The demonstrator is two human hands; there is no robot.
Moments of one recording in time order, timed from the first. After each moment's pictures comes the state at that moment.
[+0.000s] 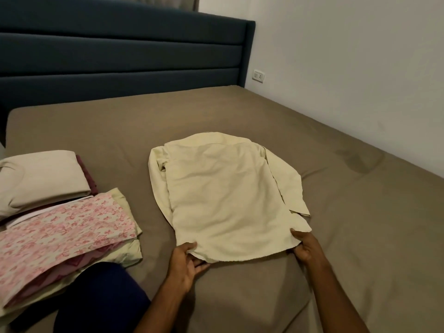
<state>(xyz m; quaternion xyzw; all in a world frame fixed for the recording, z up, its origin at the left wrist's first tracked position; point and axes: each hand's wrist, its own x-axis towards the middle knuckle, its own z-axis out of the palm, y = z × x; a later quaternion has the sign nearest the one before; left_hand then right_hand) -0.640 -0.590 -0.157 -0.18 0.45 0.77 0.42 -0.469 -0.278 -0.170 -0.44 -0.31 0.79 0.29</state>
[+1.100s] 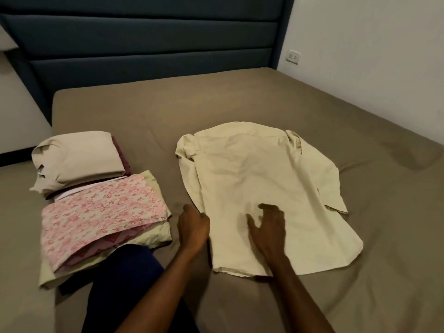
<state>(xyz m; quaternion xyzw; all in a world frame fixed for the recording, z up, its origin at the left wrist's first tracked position) -0.698 -0.601 -0.131 0.02 0.91 0.41 0.11 -0.586 -0.428 -0.189 -0.33 -0.88 0.22 0.27</state>
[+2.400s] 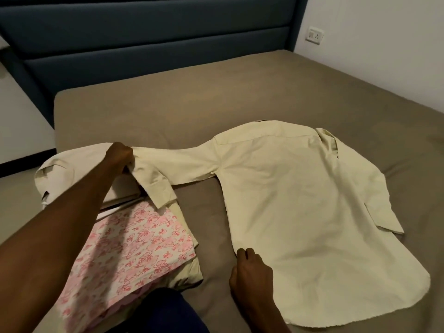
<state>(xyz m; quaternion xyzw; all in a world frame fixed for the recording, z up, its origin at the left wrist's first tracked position) -1.076 -0.703 -0.056 -0.08 0.89 0.42 0.12 -0.667 -0.559 -0.190 -0.28 -0.95 0.09 0.08</state>
